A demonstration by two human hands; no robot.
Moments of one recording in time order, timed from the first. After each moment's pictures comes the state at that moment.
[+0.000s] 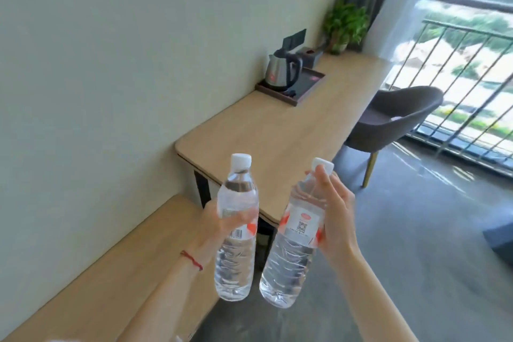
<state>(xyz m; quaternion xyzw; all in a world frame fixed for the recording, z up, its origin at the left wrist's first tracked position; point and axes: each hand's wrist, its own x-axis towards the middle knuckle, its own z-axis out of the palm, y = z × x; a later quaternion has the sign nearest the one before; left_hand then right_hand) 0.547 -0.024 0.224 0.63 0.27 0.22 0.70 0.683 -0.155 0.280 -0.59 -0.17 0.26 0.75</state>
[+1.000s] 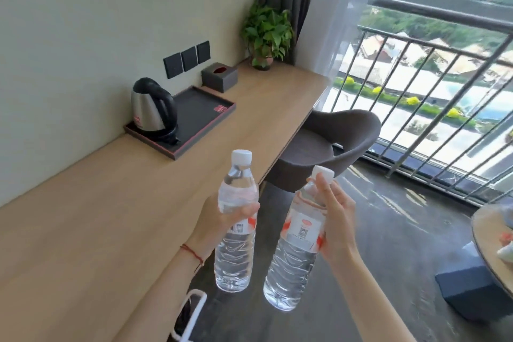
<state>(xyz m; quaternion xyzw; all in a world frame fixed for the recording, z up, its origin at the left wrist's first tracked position) 1.162 -0.012 0.209 0.67 0.23 0.20 0.68 1.275 -0.166 0.259 -0.67 -0.11 0.17 0.71</state>
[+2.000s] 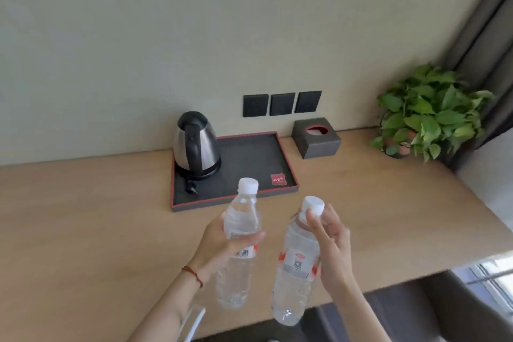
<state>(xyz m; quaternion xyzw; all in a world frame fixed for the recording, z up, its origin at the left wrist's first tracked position) 1.461 0.177 0.175 0.48 0.52 0.38 0.59 1.661 0.152 0.208 -0.53 -0.45 0.46 0.54</state>
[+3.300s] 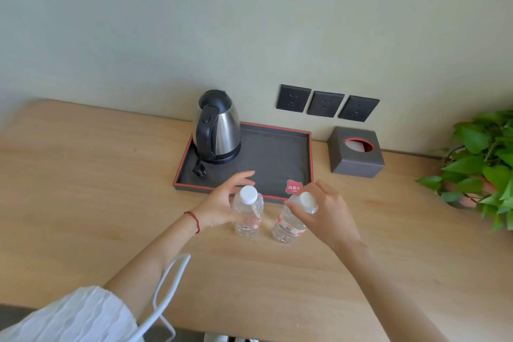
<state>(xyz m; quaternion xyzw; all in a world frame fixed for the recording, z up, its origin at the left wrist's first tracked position) 1.472 0.278 0.138 0.54 0.58 0.32 0.51 1.707 0.315 0.177 -0.55 -0.79 0.17 0.21</state>
